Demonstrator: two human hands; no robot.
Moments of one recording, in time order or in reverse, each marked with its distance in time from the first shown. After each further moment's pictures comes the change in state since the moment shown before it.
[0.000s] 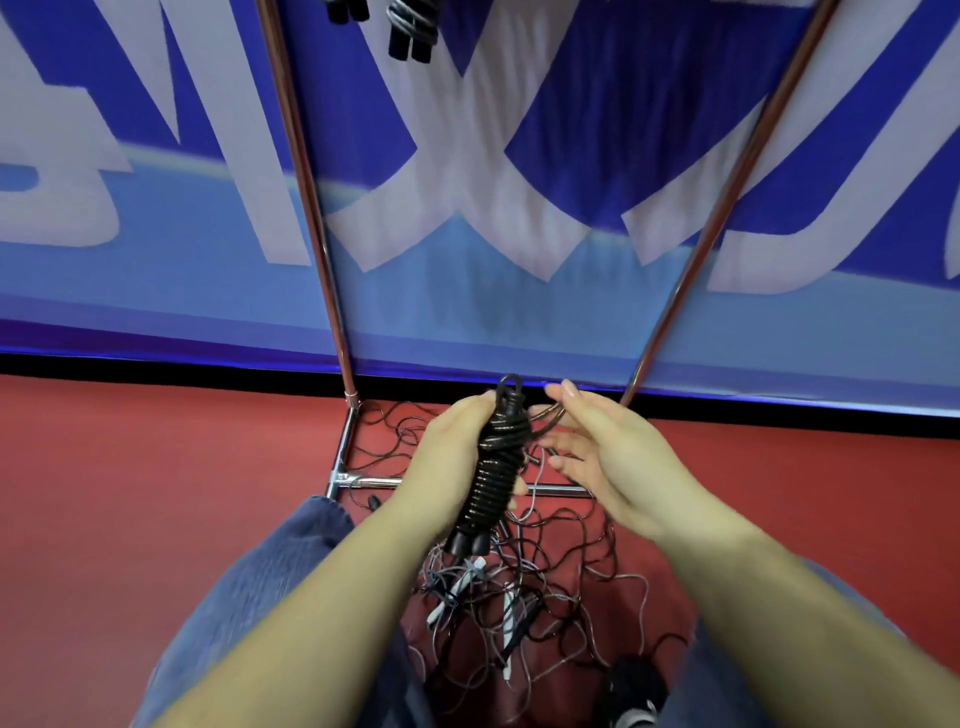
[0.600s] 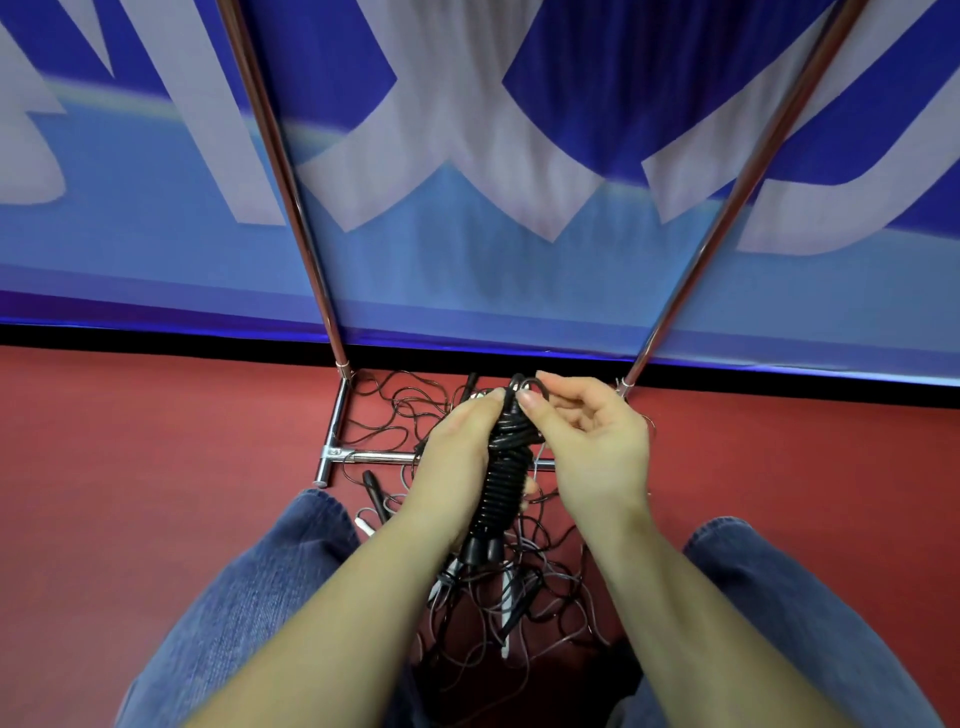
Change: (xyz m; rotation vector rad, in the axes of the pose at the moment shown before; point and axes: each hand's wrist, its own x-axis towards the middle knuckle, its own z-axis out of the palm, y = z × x) left_hand 0.040 -0.031 0.010 -0.129 0.076 -0.080; right_hand 0.040 0.033 0.014 -0.025 0.361 -0.363
